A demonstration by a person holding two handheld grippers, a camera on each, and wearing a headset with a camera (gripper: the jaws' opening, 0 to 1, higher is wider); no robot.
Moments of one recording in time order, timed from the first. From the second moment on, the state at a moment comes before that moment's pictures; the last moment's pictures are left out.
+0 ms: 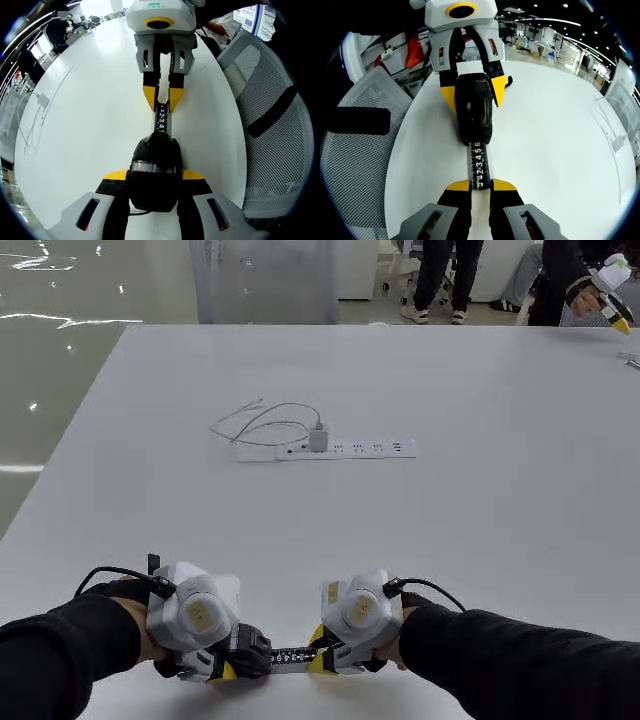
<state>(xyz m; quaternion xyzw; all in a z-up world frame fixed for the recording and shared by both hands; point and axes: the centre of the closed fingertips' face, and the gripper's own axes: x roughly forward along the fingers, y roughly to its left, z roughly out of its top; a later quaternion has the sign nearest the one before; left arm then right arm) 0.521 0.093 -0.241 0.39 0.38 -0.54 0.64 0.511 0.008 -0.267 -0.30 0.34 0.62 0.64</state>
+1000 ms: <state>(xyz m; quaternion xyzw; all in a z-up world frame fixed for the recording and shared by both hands) 0.521 0.093 -0.242 0.39 0.38 -0.54 0.64 0.512 -0.011 -0.268 -0.32 0.34 0.61 0.64</state>
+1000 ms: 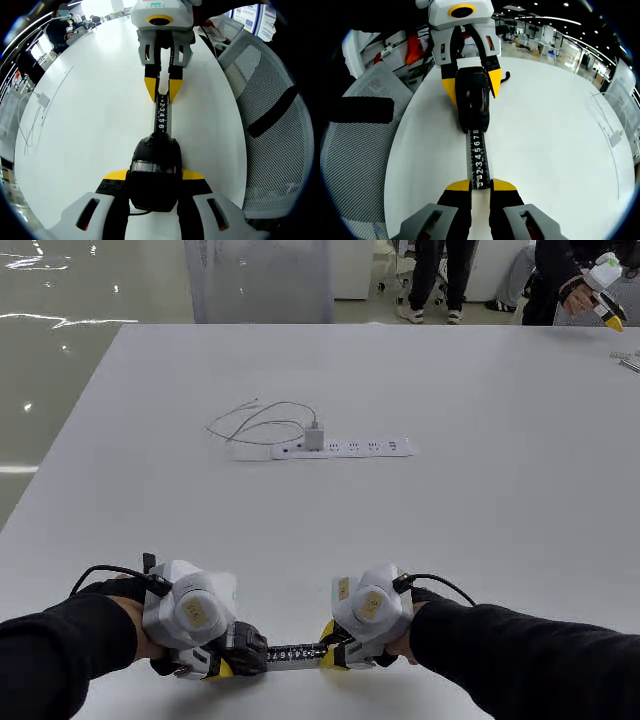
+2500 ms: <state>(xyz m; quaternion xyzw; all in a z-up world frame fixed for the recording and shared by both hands) 0.521 0.092 -0.242 0.39 0.38 -0.54 0.64 0.512 -0.040 -0.268 -0.31 0.36 0.60 0.64</state>
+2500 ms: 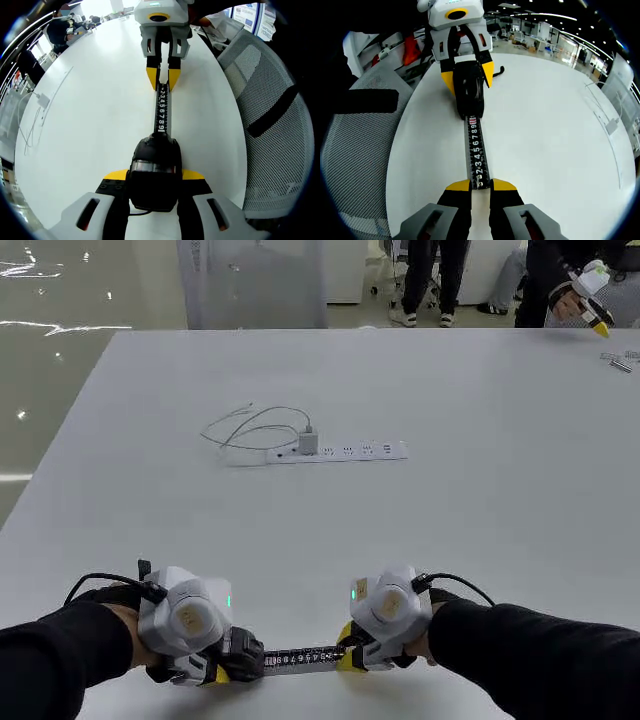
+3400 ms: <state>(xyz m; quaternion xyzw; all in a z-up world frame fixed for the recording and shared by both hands) 0.521 0.092 -0.242 0.39 0.37 -0.54 0.64 0.513 -0.056 -0.266 -0.31 0.36 0.60 0.64</state>
